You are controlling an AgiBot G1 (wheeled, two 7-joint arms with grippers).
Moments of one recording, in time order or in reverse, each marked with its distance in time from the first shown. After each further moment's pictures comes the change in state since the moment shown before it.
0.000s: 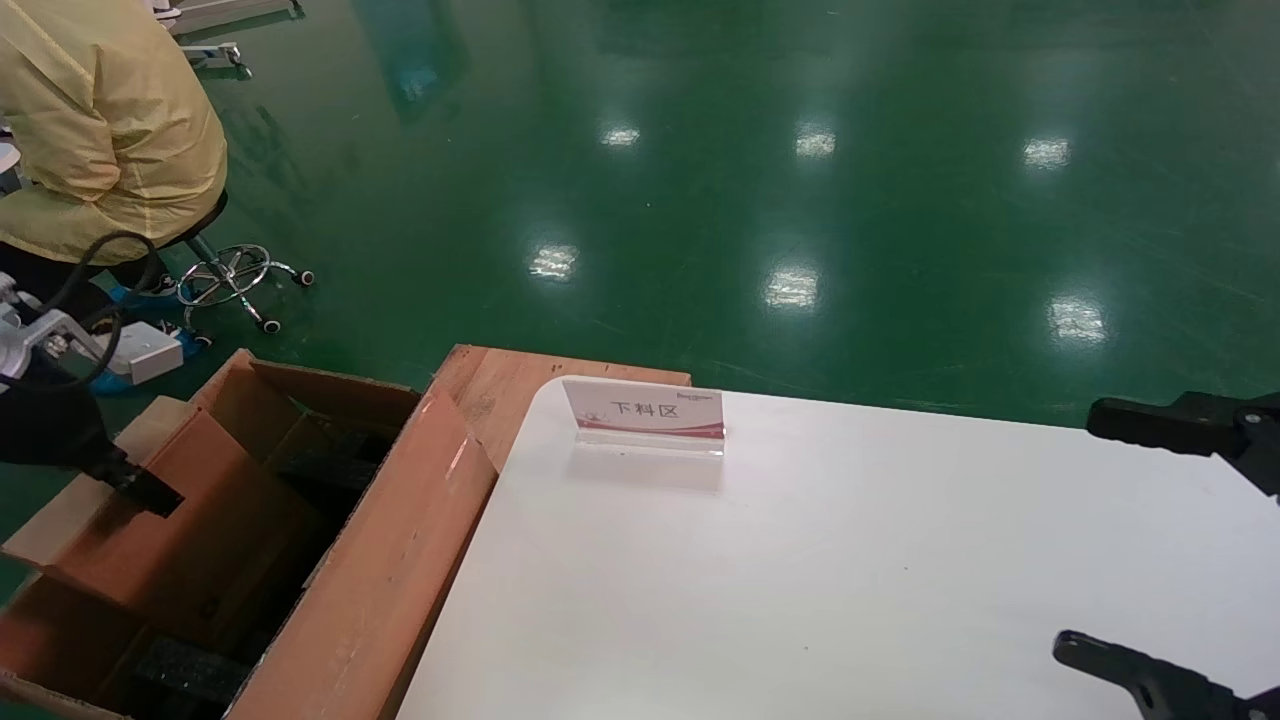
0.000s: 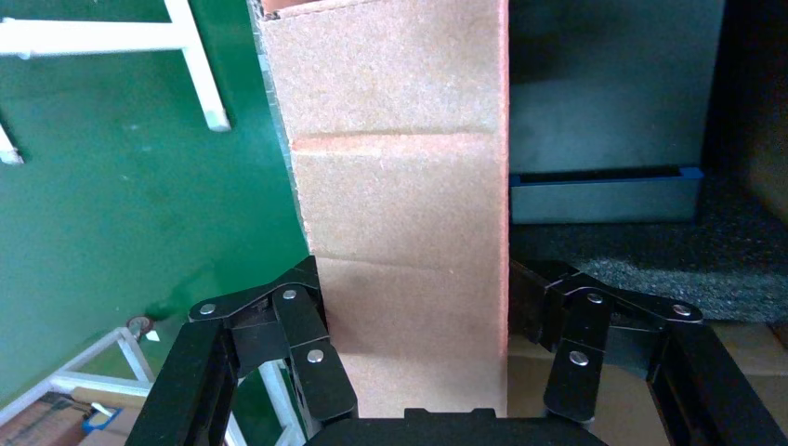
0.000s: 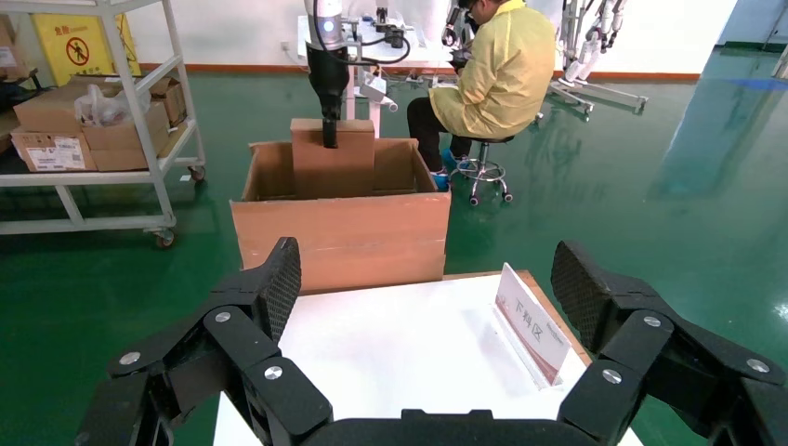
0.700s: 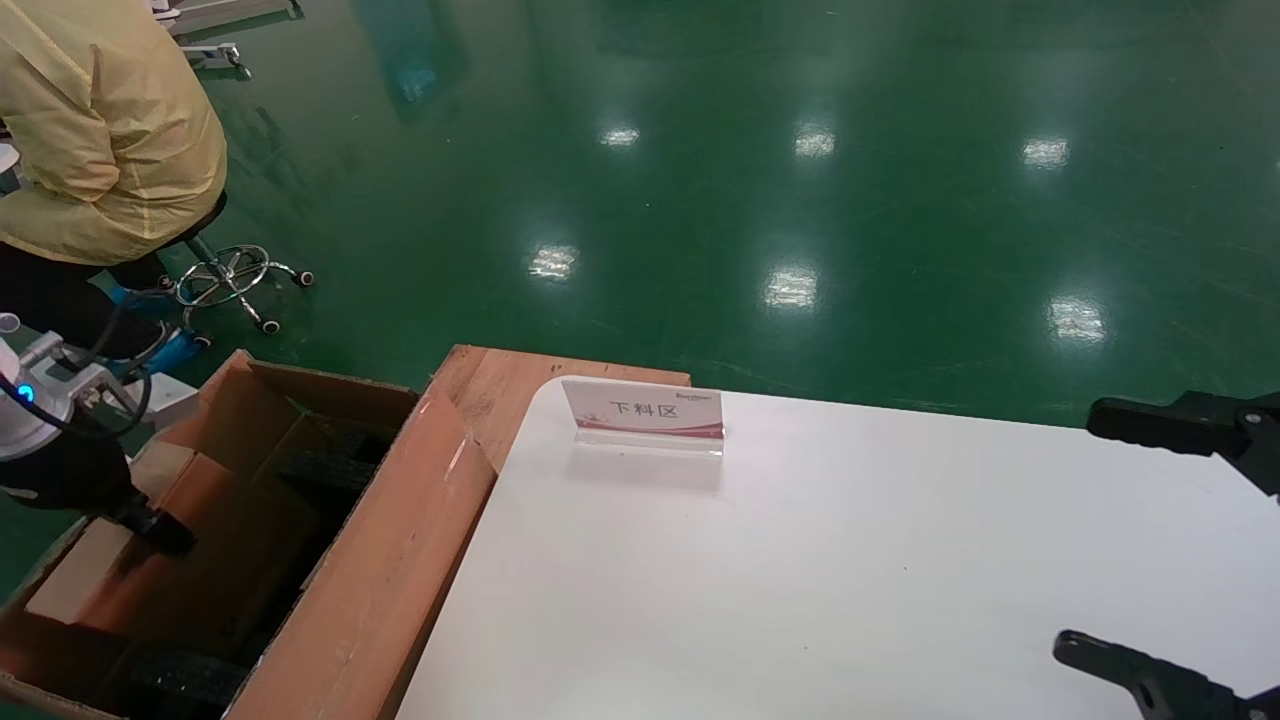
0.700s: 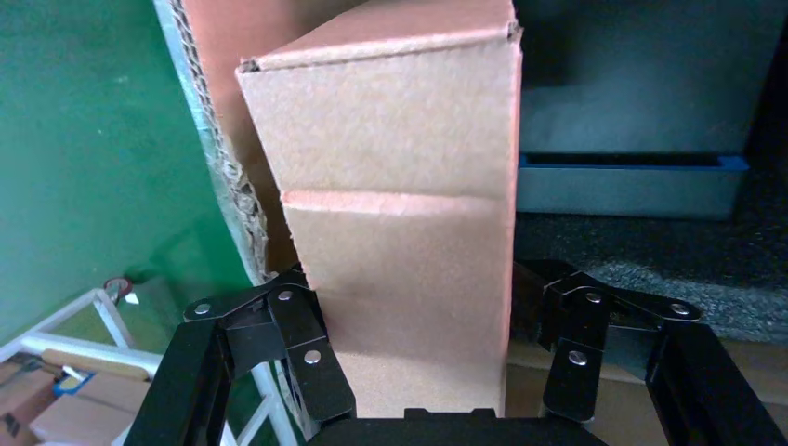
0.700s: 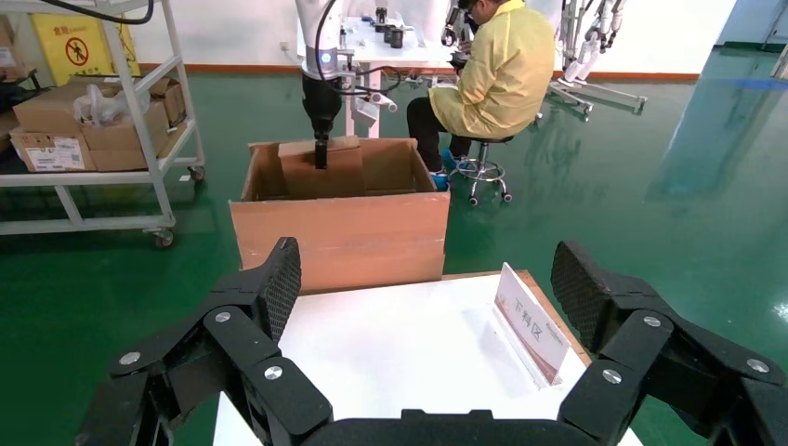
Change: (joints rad) left arm 0.226 0.065 -0.038 0.207 -0.081 -0.006 0.032; right arm 0.000 0.000 -0.001 0.000 0.001 0.001 -0.001
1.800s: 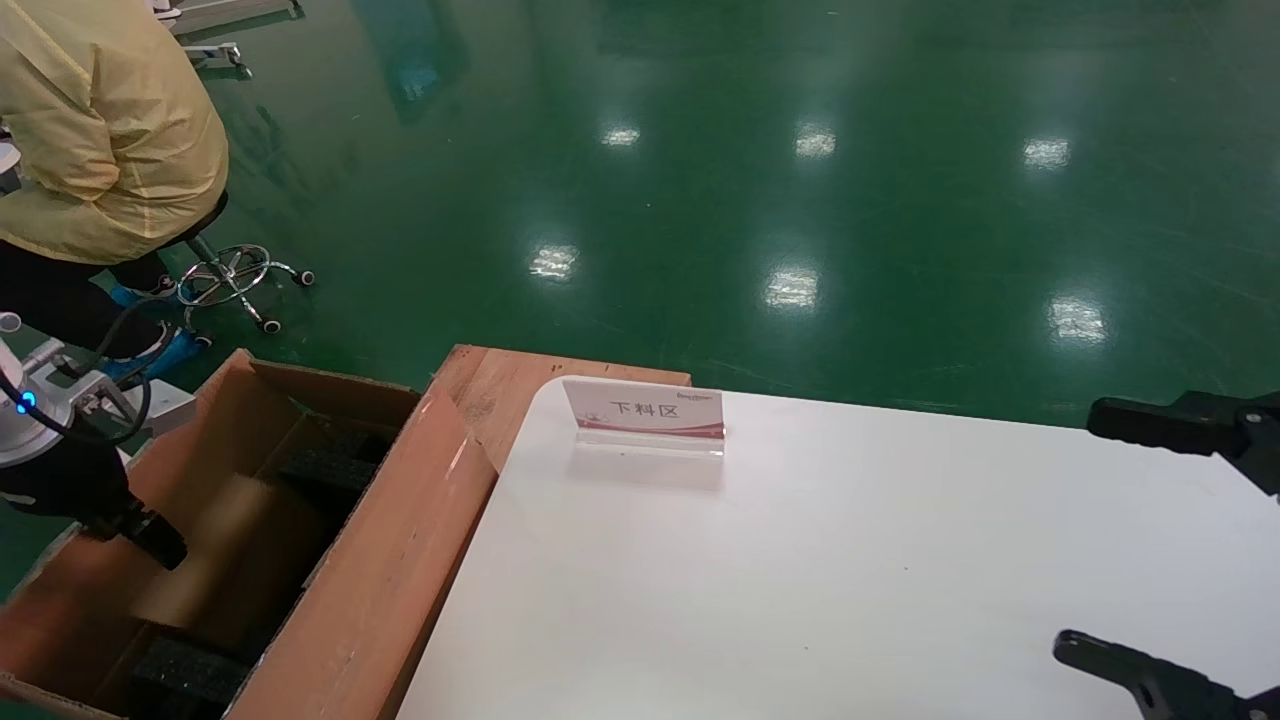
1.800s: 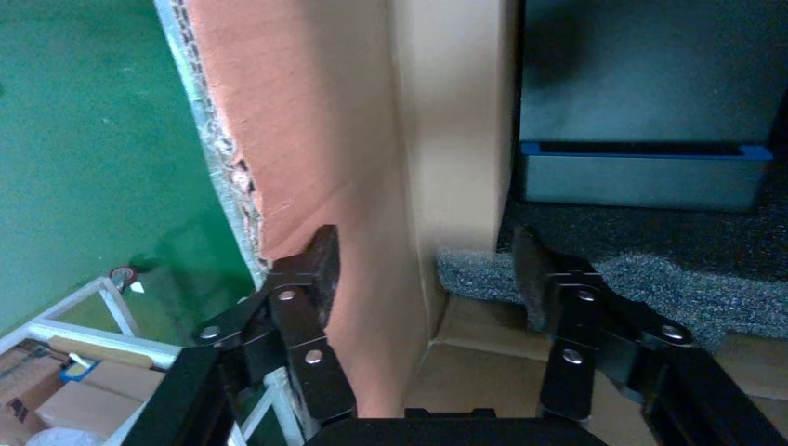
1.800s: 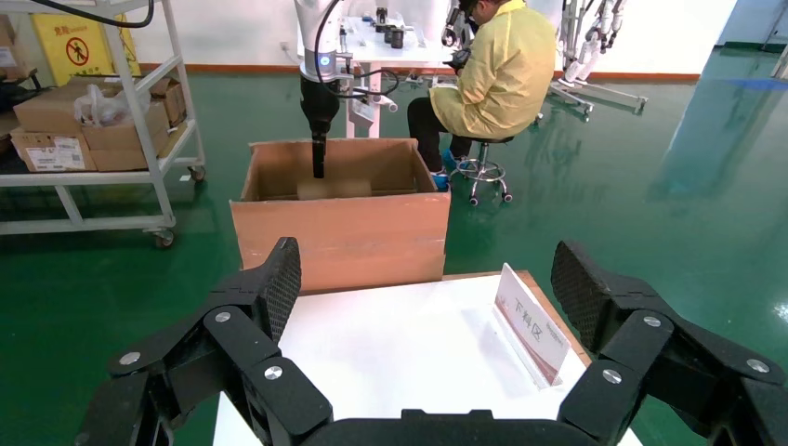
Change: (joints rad) left arm 0.029 0.010 -0.002 0.025 -0.004 -0.003 -0.001; right arm 0.000 0.000 0.000 0.000 0.000 0.000 0.000
